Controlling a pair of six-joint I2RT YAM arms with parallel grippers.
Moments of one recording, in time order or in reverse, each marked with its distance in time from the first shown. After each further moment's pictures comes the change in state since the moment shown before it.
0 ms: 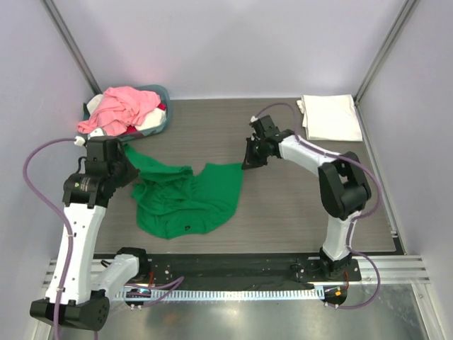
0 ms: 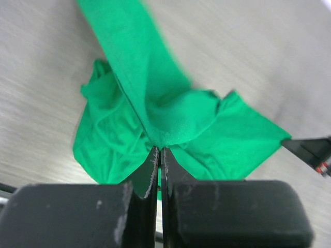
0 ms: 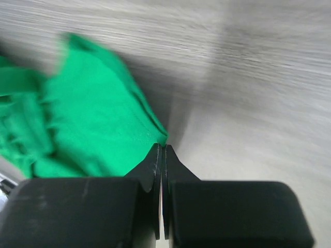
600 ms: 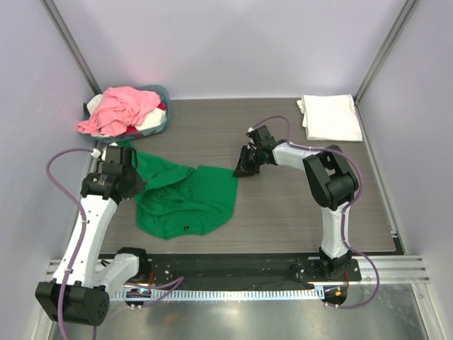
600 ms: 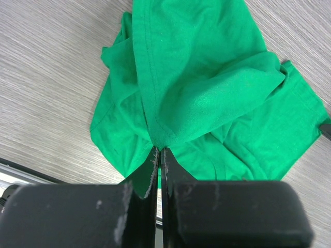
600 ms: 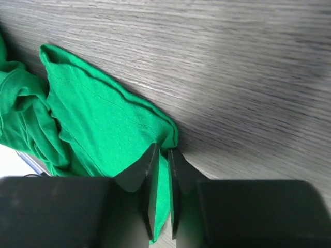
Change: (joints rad) left arm -0.005 0.037 -0.193 0.030 -0.027 0.002; right arm -0.002 0.116 -0.070 0.212 -0.166 0.134
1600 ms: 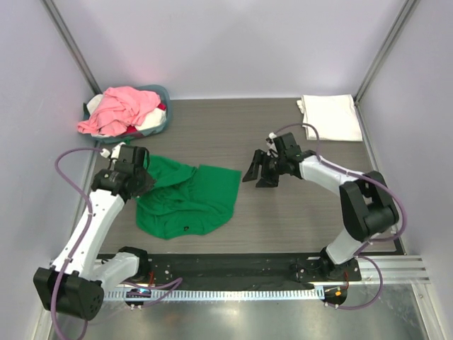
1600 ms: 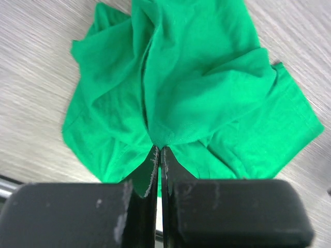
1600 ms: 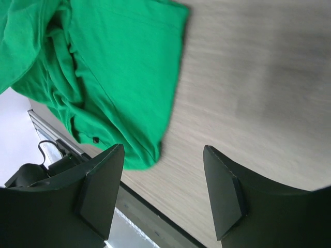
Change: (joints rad) left arm -0.116 0.063 -0.040 0.077 -0.054 -0.137; right arm -0.091 -0.445 -0.350 -0.055 -0.054 0.003
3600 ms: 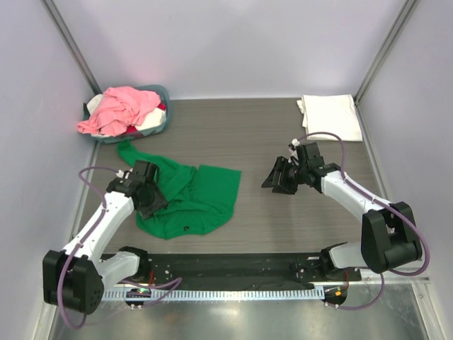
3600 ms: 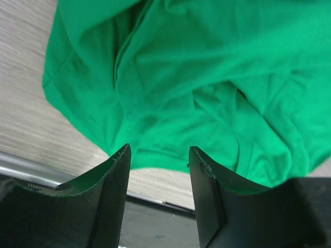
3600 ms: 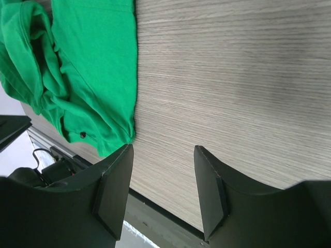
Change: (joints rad) left arm -0.021 0.009 -0.222 0.002 0.144 -0.048; right arm -0.103 -0.238 -0.156 -0.062 0.033 -0.027
